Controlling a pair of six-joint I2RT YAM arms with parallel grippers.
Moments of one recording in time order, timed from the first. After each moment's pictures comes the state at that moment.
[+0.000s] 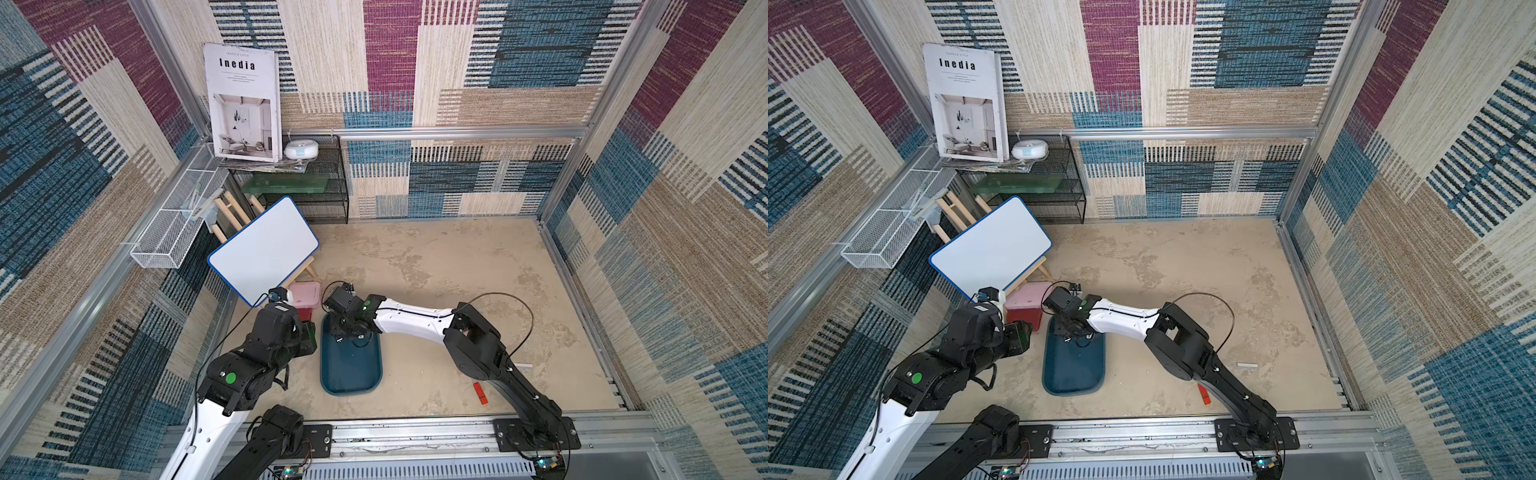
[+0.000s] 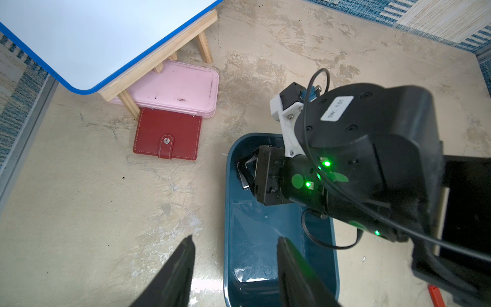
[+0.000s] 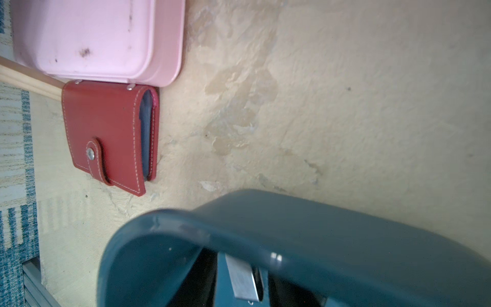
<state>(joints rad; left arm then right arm) -0.37 0.67 0.94 -1.07 -0.18 -0.49 1.11 2.37 1.93 -0.55 0.05 0.94</state>
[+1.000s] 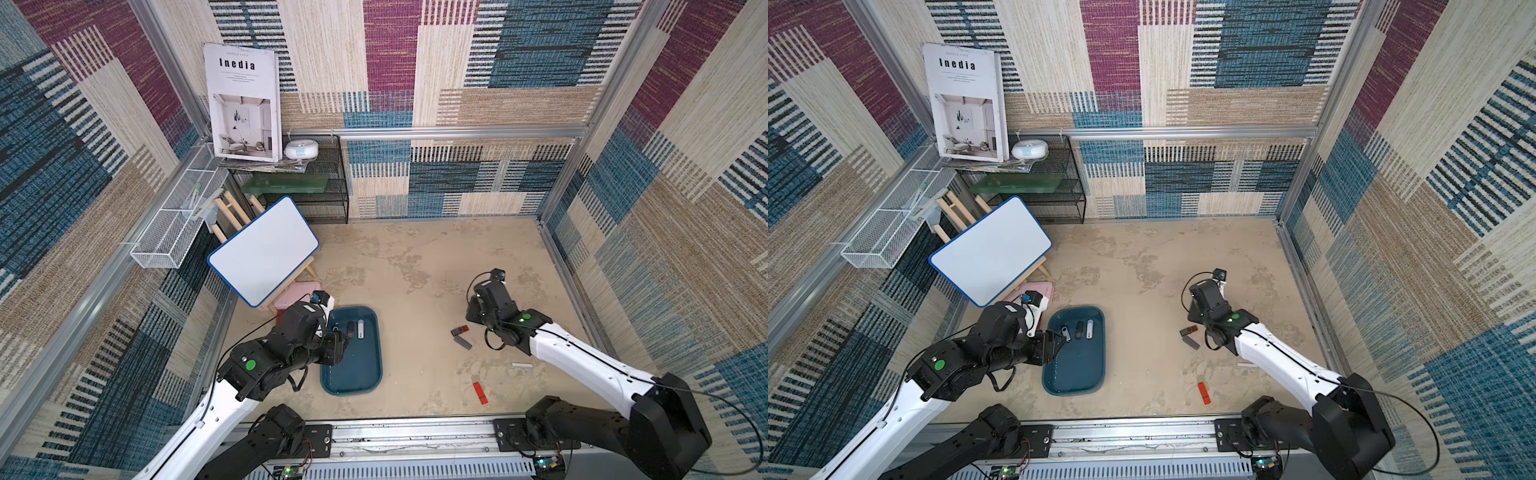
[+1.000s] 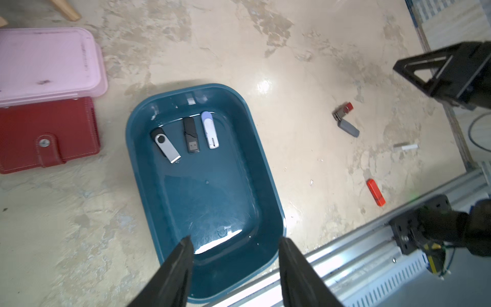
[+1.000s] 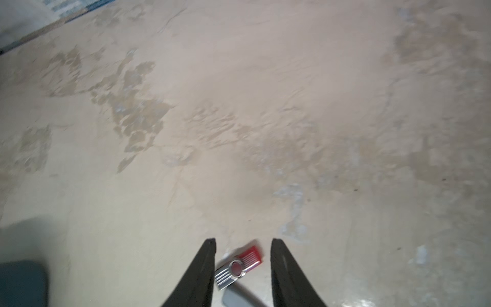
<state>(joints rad) -0.63 0.78 0.93 -1.02 0.02 -0.44 0.49 1.13 0.66 -0.36 0.36 0.66</state>
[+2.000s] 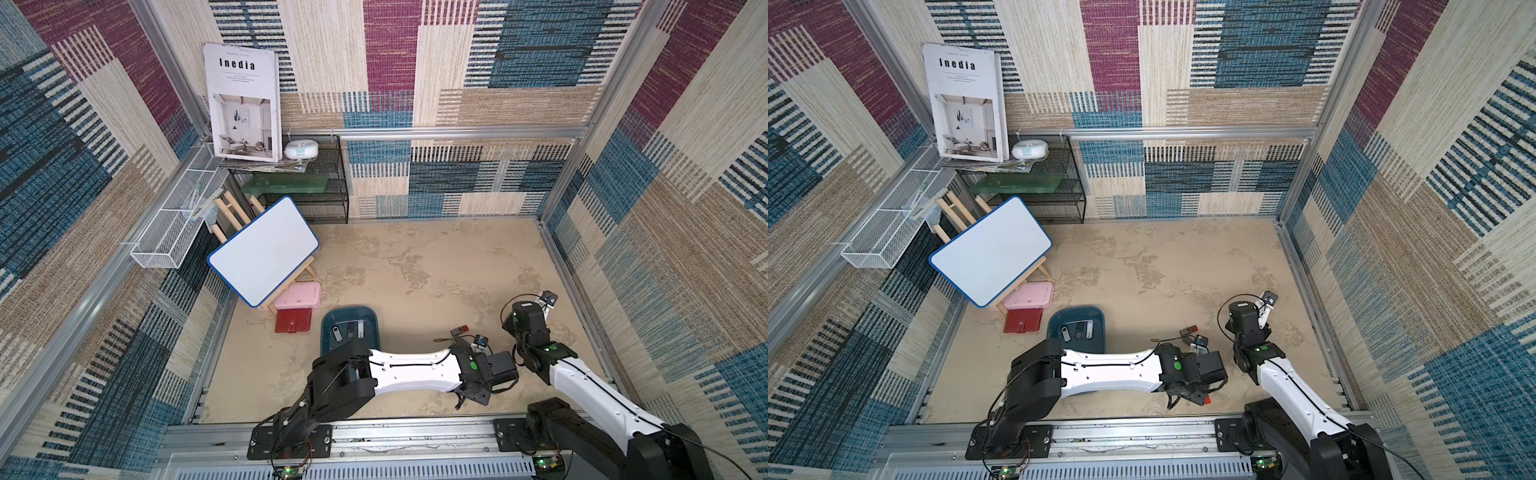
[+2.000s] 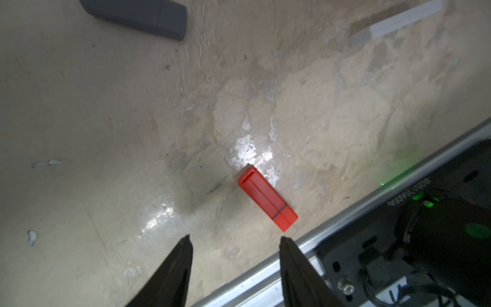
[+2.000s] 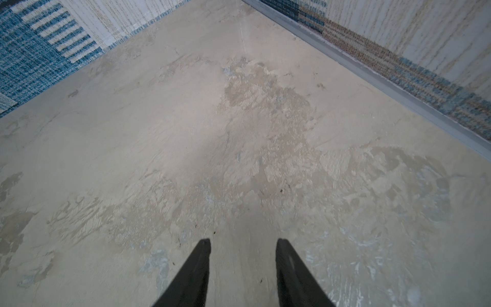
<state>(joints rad) -1.37 2.12 1.66 -0.79 -0.11 -0.92 0.25 0.95 0.35 -0.11 0.52 0.66</state>
